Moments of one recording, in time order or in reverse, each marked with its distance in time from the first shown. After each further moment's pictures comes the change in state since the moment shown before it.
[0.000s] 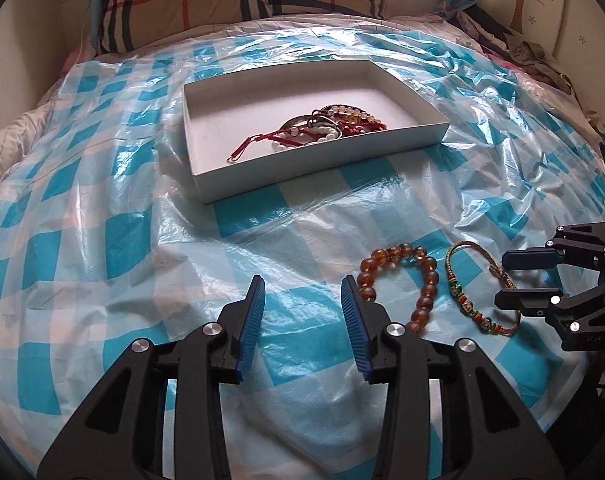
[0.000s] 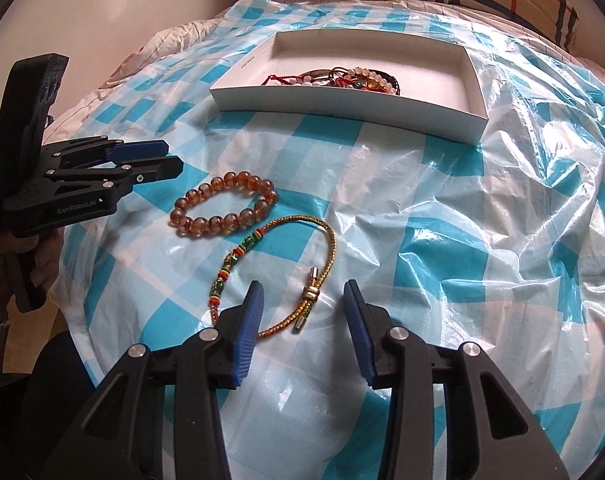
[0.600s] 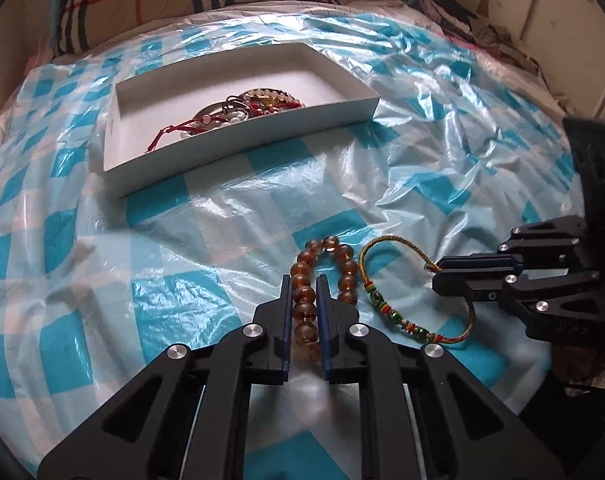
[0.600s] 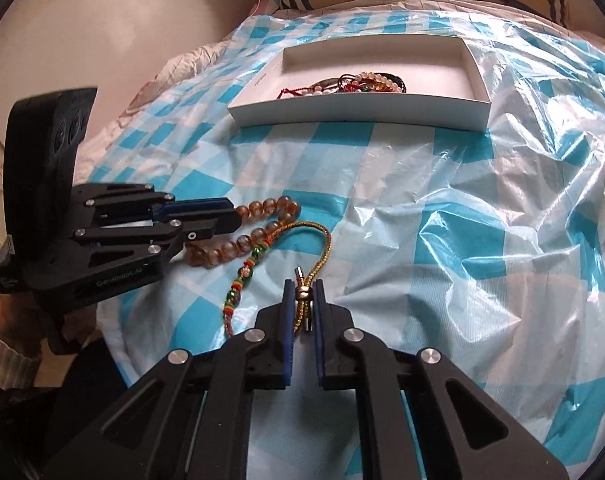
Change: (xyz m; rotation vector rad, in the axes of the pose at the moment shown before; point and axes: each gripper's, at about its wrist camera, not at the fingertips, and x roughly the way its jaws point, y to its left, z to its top) left arm -0.007 -0.049 -0.010 0.007 0.033 -0.134; right arm -0.019 -0.010 -0.013 0.123 -0.074 0.172
